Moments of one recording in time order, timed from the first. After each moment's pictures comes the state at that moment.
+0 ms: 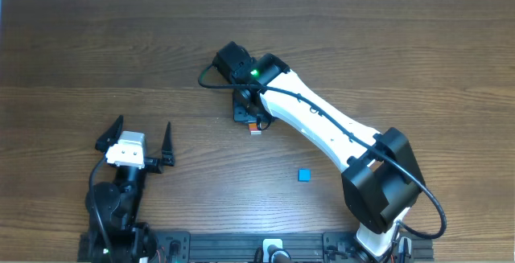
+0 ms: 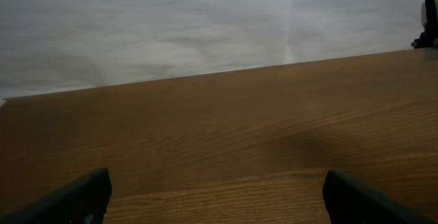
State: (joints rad) left arm 0.01 0.01 0.02 -0.09 0.12 0.09; right arm 0.72 1.90 1.55 -1.09 0.05 0.65
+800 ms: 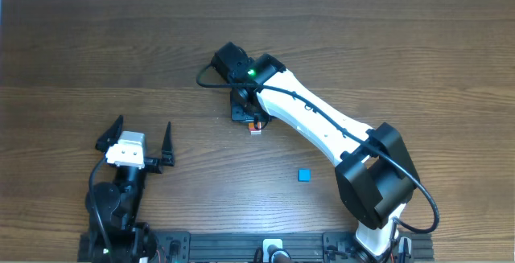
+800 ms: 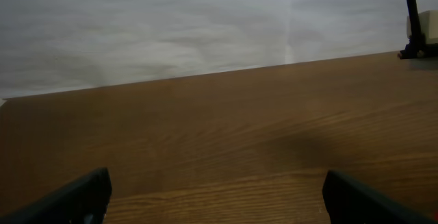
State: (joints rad) left arm 0.01 0.01 0.02 -0.09 0.12 0.09; right arm 0.72 1.94 1.55 -1.06 0.04 0.65
